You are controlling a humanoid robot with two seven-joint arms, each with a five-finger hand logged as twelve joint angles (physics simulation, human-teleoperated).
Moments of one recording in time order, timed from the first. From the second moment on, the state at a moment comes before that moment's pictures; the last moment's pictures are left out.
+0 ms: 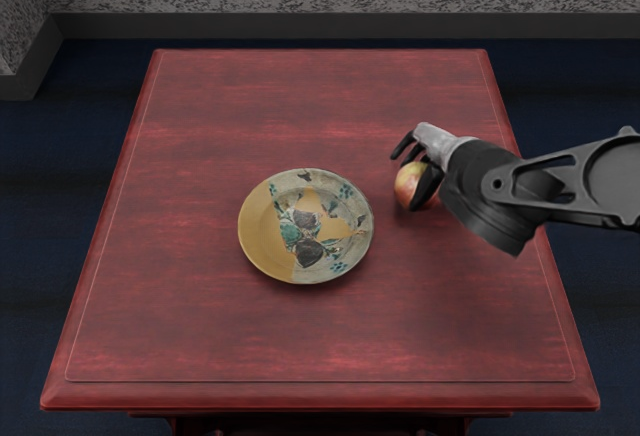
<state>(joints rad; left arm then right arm) -0.06 0.00 0.05 -0.12 -0.08 -0.01 0.01 1.57 -0.42 -0.42 1.59 -0.41 -0.61 -0.61</state>
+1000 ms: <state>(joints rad) -0.02 0.00 0.05 -0.12 -0.08 -0.01 0.01 1.71 -0.30 -0.41 1.64 -0.34 -0.61 -0.61</state>
